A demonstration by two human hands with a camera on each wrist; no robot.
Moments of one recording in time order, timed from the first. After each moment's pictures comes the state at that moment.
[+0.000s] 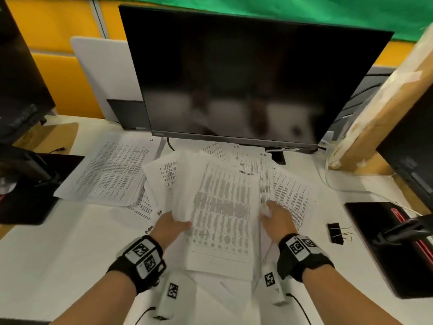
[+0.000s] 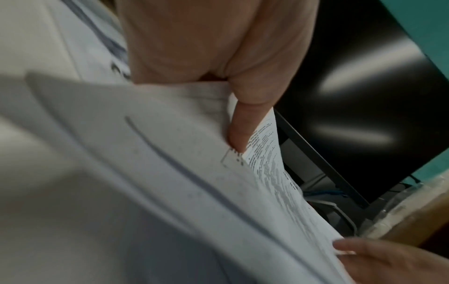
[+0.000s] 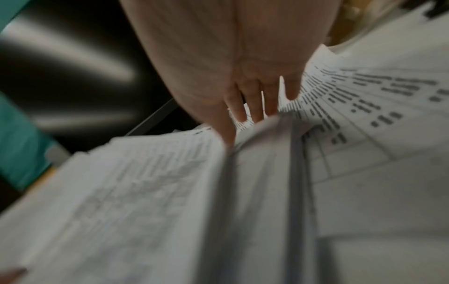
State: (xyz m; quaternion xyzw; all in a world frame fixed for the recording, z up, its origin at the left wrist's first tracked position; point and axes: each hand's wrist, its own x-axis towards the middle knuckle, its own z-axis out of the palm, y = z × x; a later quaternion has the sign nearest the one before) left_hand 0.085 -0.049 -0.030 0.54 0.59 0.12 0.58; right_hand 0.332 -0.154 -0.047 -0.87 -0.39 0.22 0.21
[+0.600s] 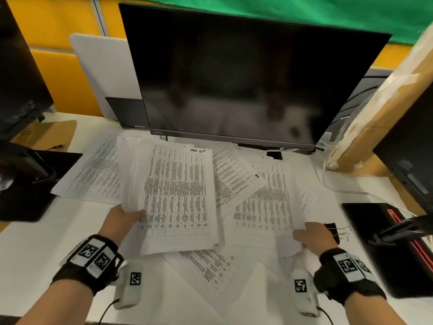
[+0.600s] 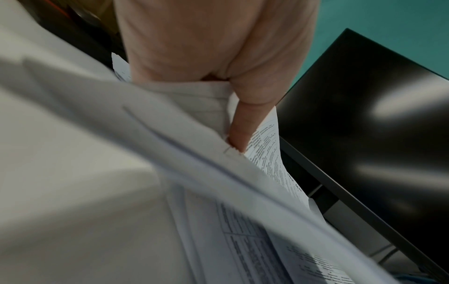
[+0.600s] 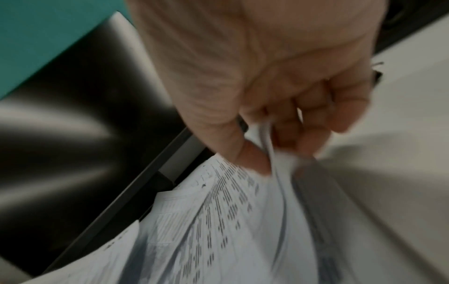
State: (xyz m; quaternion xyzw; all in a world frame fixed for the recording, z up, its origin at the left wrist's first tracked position) left_hand 0.016 -0.016 -0.017 0.52 0.66 0.23 0.49; right_hand 0.381 -0.210 -0.030 -0.90 -0.20 0.34 0.20
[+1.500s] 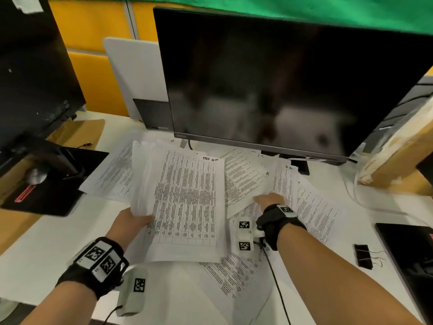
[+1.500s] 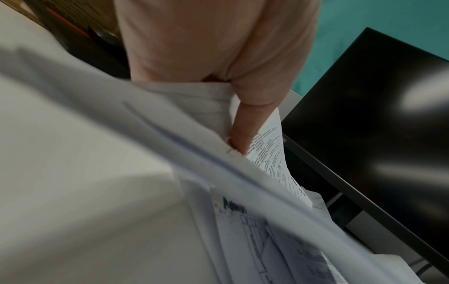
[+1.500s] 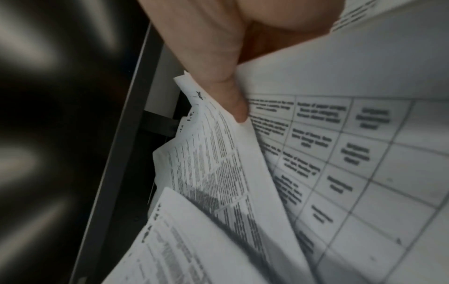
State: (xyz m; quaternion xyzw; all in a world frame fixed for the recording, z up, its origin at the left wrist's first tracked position) left_hand -0.004 -0.008 -0.015 0.51 0.69 0.20 0.48; right_hand 0.311 -0.058 -0.016 -0.84 -0.16 0.42 0.31
